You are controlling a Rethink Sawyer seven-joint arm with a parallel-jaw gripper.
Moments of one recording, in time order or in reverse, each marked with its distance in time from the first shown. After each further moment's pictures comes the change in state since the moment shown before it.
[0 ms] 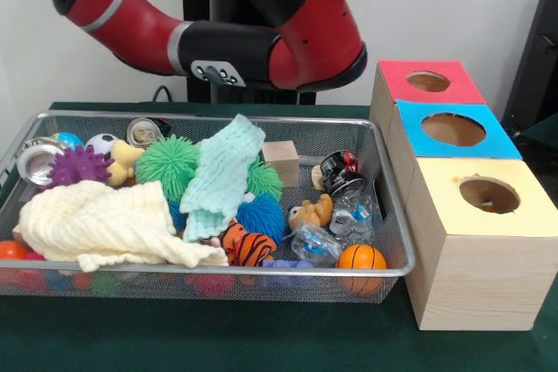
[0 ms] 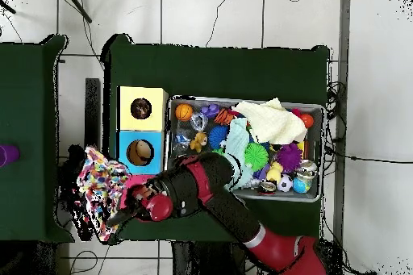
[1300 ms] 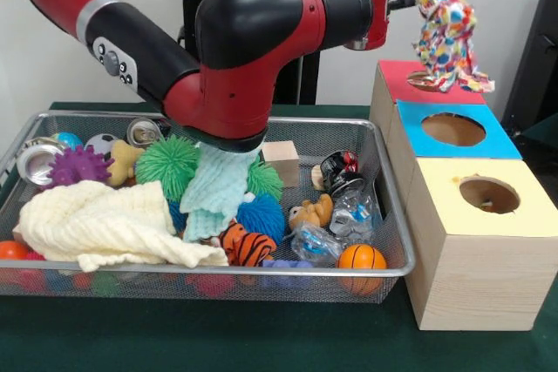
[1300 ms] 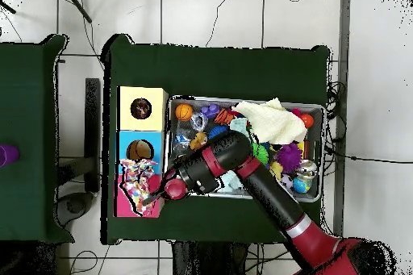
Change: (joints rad) arm 0.058 -0.362 -0.146 -0.249 -0.209 0.326 0.000
